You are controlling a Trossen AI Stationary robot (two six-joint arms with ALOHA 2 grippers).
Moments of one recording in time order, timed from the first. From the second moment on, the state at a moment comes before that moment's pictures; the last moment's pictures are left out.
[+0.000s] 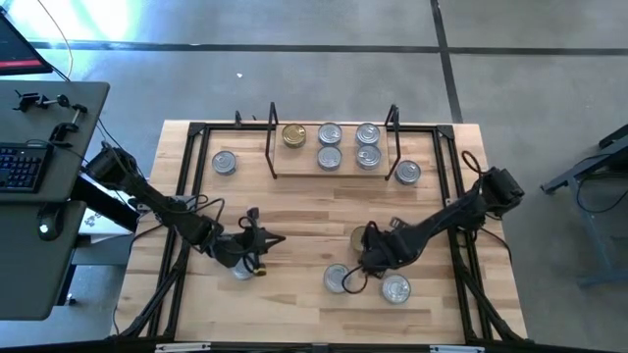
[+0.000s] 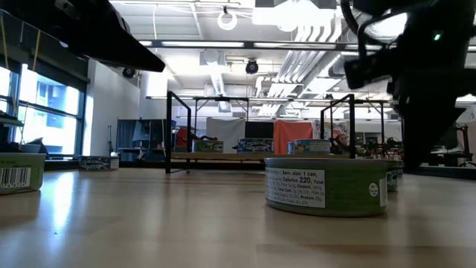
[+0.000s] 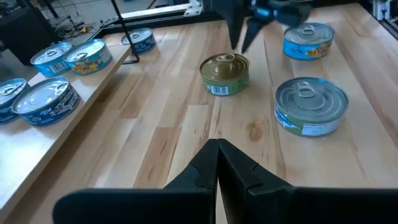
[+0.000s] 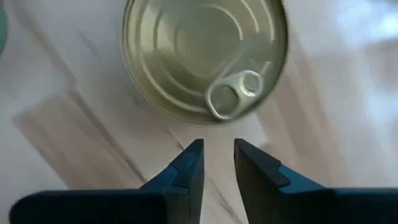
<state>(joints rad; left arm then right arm) -0.57 1.34 0.58 0.19 -0.74 -0.21 0.45 1.73 1.06 -0.91 0.23 0.99</state>
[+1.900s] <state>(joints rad) -0.49 1.62 0.59 0.55 -0.55 0.30 0.35 1.90 1.12 -0.28 0.35 0.18</state>
